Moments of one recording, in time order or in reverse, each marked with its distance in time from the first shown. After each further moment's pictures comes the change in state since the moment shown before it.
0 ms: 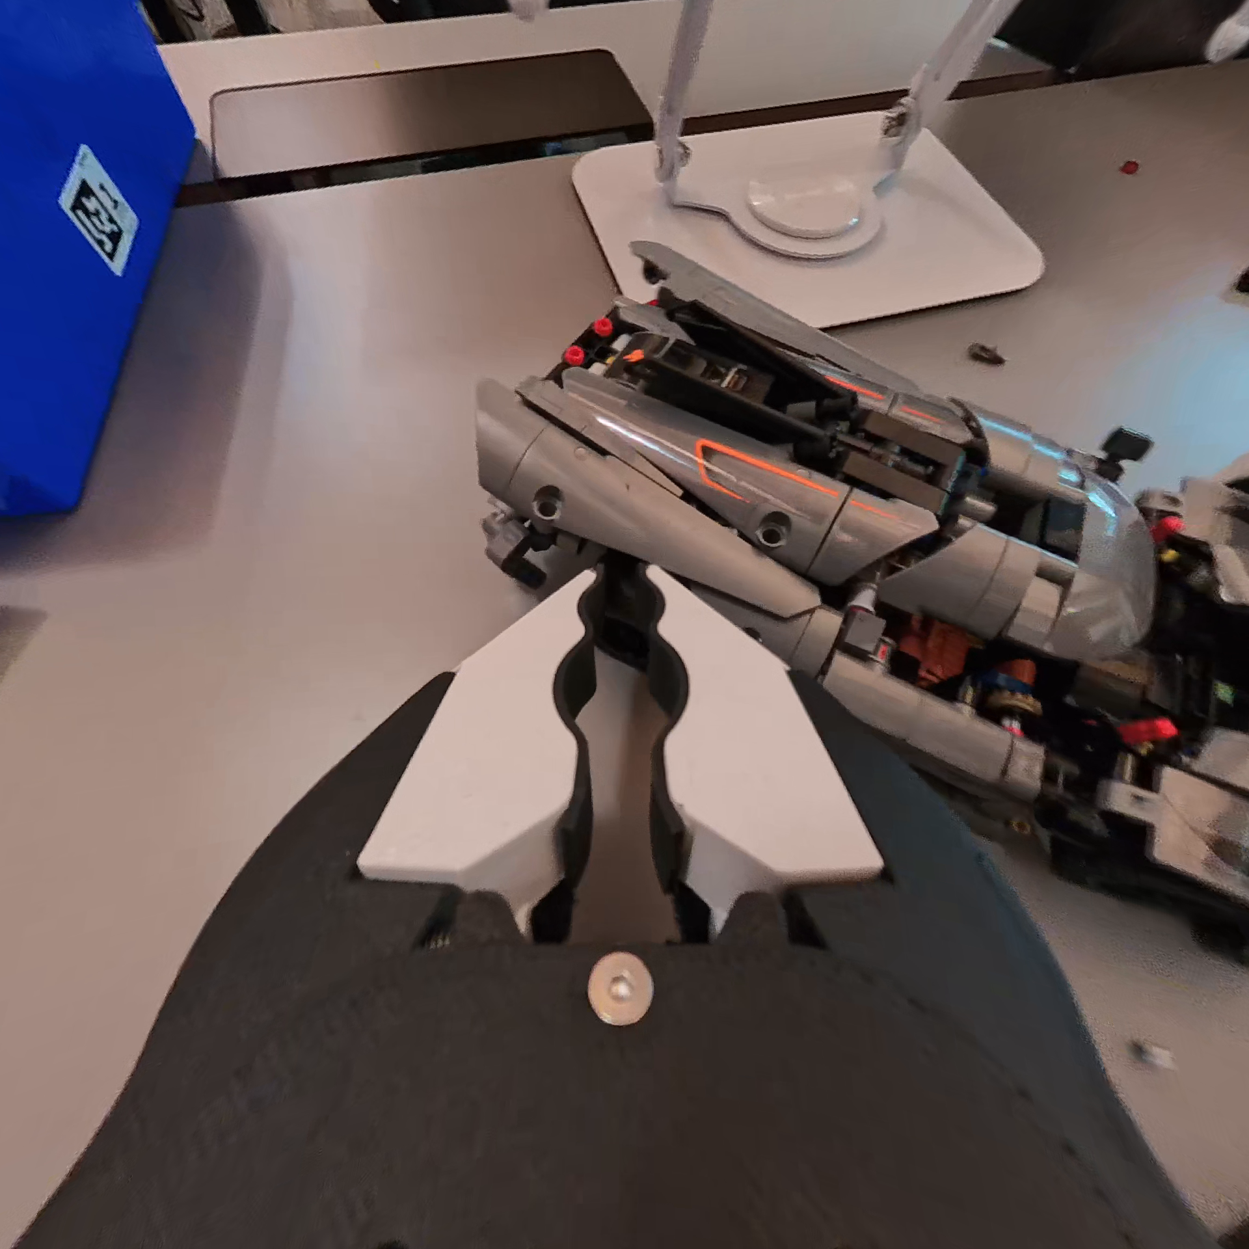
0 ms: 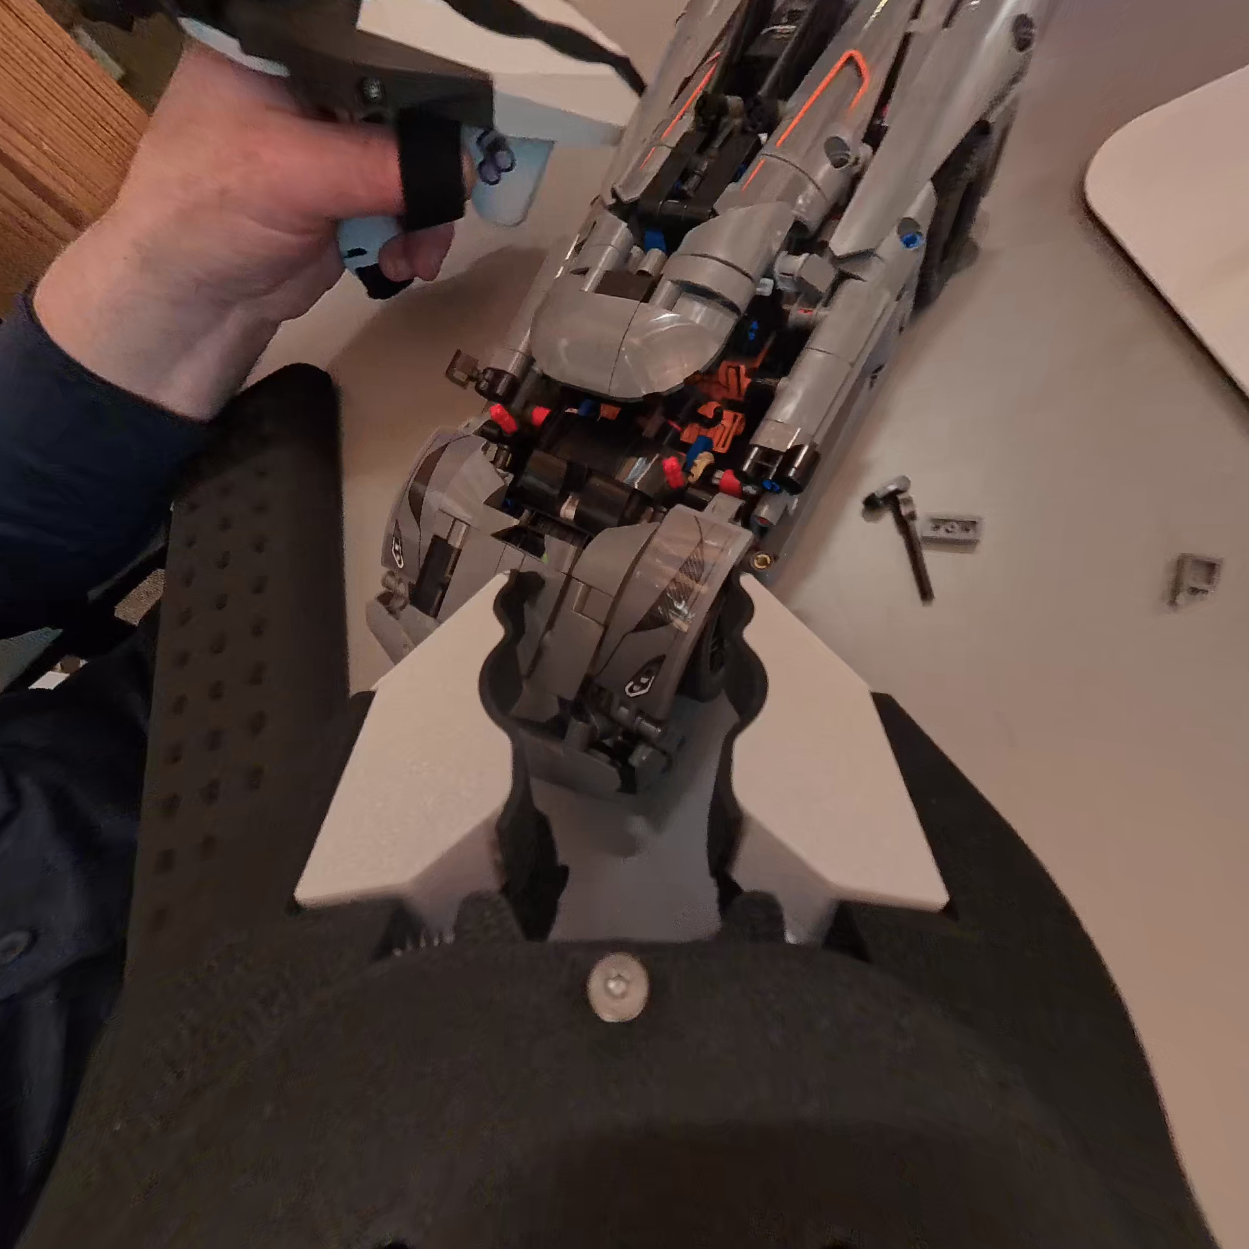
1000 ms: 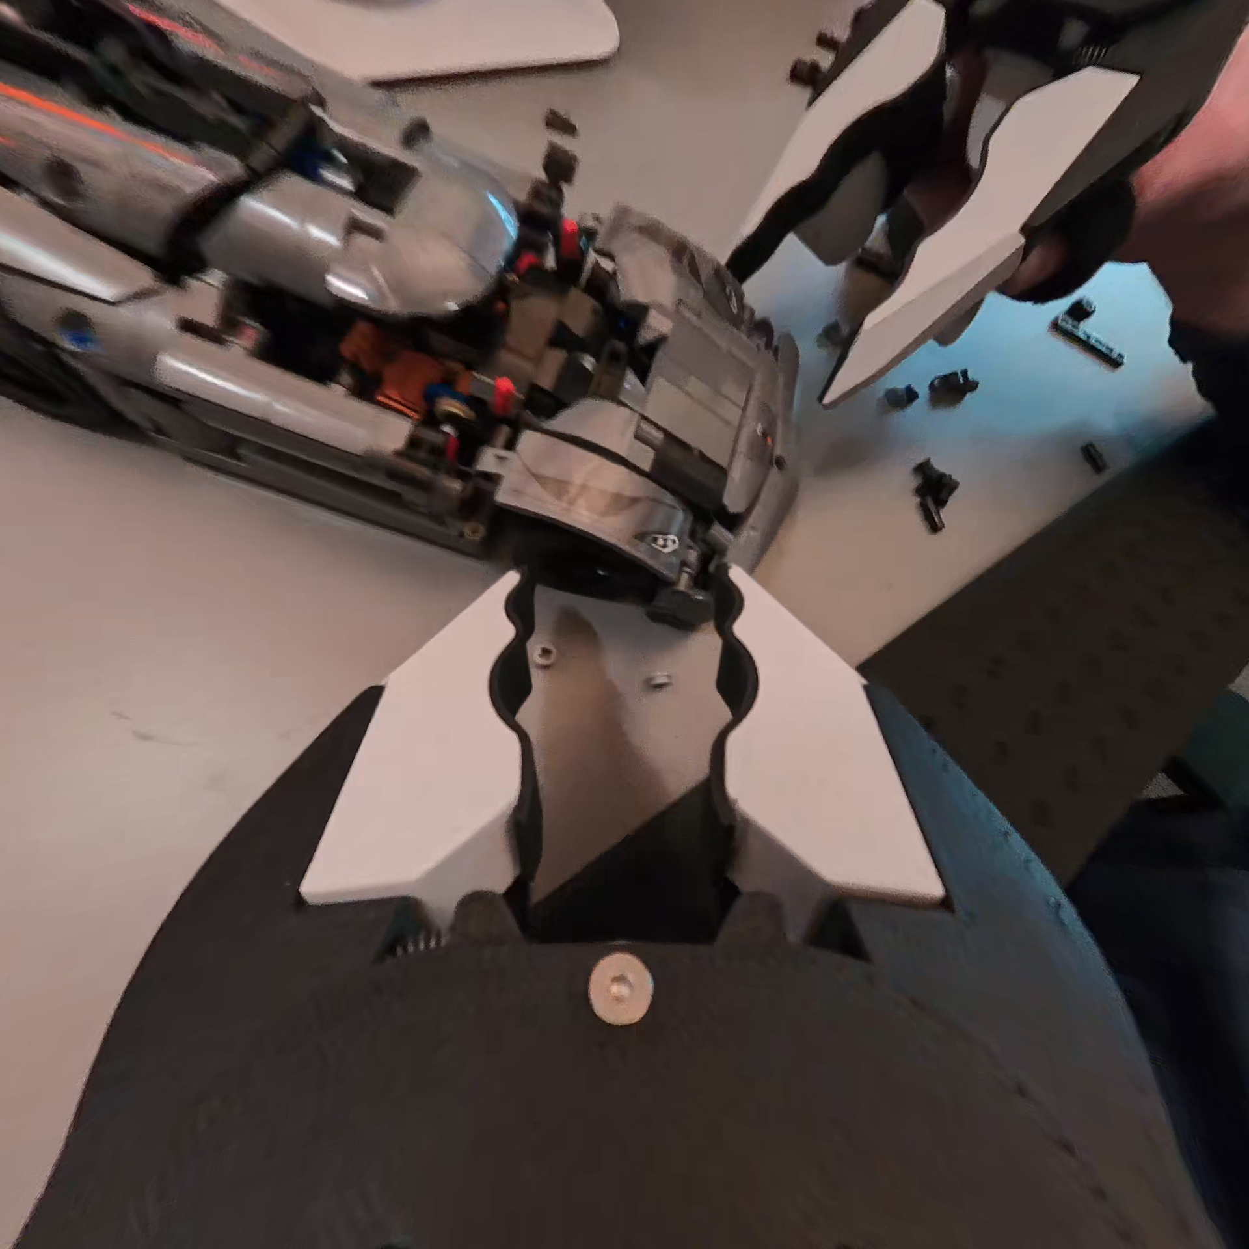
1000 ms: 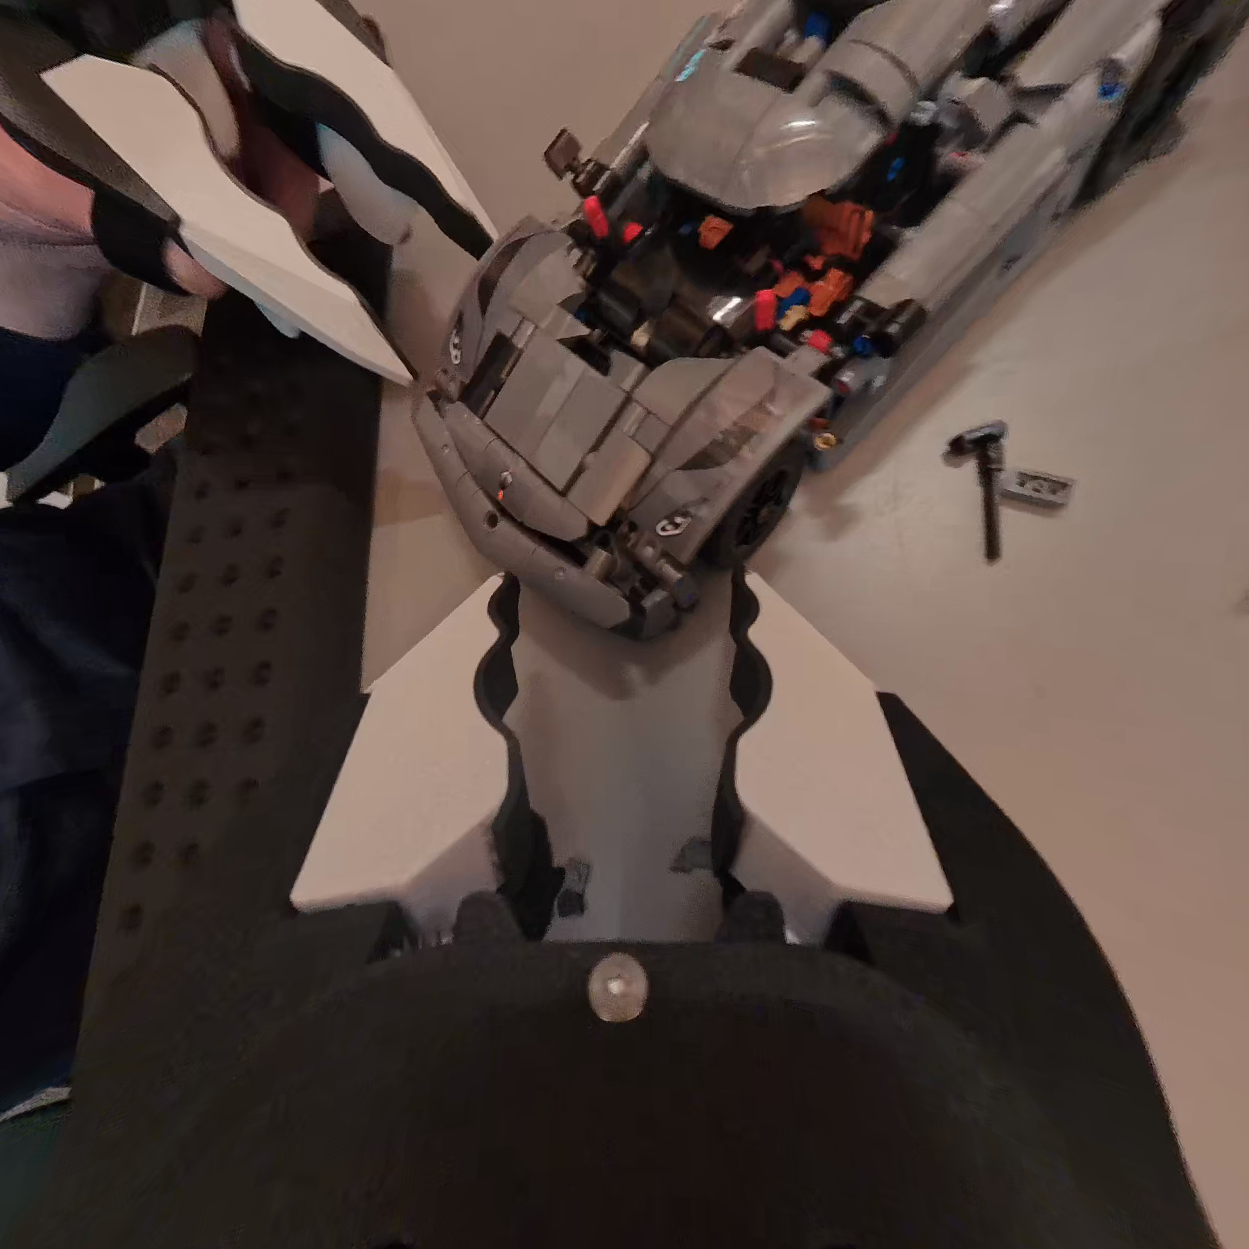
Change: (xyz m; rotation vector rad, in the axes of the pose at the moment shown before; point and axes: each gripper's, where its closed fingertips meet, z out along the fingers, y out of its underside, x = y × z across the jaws) left arm 0.136 0.064 -0.073 -0.144 0.338 -0.003; right arm -0.013 0.033 -0.012 -0.131 -0.112 -0.161
